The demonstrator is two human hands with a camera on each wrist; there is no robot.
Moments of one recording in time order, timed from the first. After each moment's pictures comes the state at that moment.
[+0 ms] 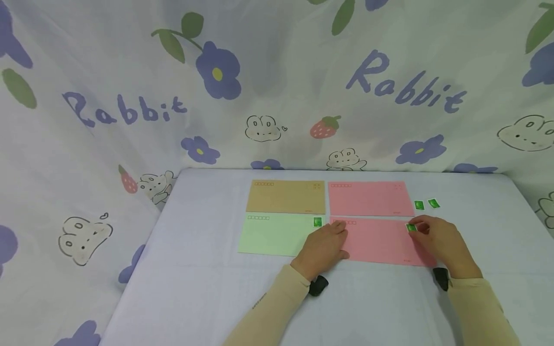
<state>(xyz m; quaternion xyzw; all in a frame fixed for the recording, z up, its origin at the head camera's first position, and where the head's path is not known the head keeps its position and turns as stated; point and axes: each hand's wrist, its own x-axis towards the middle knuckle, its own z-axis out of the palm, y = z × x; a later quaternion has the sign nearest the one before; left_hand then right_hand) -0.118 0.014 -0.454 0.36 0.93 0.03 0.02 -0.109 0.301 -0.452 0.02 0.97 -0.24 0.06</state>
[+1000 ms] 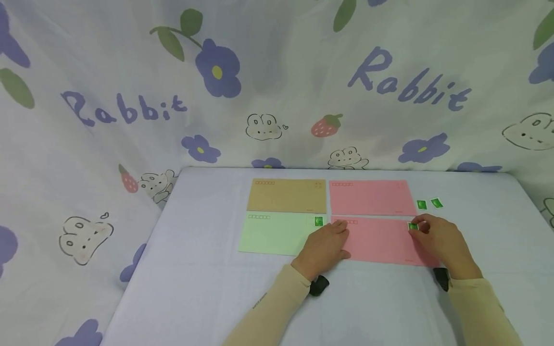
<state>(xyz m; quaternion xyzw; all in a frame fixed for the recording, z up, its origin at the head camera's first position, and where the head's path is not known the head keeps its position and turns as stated) -0.120 0.014 -0.459 0.36 0.93 0.03 0.02 -0.112 0.300 -0.455 0.04 0.97 -0.23 0.07</state>
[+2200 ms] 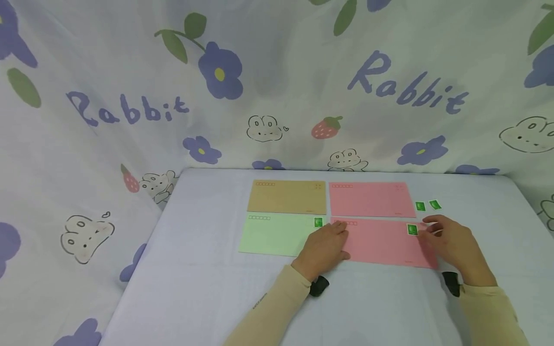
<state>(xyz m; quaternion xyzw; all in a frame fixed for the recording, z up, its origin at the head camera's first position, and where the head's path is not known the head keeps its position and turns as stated) -0.118 0.015 -0.456 0.36 0.93 0.02 0.01 -0.100 0.312 -0.441 0.05 0.96 -0.26 0.07</state>
